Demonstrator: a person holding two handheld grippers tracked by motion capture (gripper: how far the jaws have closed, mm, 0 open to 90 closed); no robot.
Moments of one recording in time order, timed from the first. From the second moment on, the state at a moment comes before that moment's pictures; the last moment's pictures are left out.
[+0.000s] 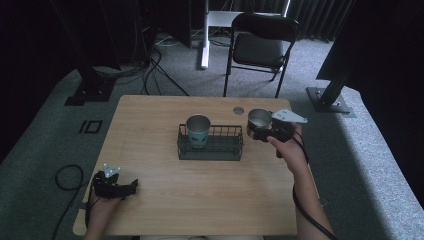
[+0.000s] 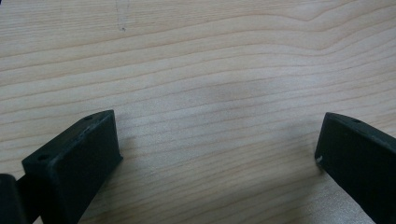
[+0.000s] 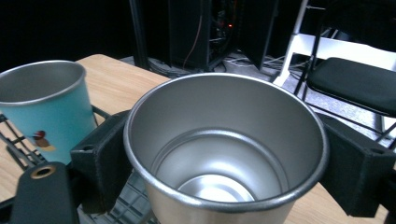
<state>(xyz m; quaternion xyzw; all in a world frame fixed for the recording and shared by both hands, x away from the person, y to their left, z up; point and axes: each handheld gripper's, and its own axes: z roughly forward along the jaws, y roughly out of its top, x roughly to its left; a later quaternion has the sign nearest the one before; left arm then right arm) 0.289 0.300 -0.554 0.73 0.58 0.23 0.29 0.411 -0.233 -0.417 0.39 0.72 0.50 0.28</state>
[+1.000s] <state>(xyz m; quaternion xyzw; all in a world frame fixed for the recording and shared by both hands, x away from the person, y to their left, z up) 0.289 0.300 -0.554 0.73 0.58 0.23 0.29 0.420 -0.178 -0.416 0.33 0.75 0.53 0.23</state>
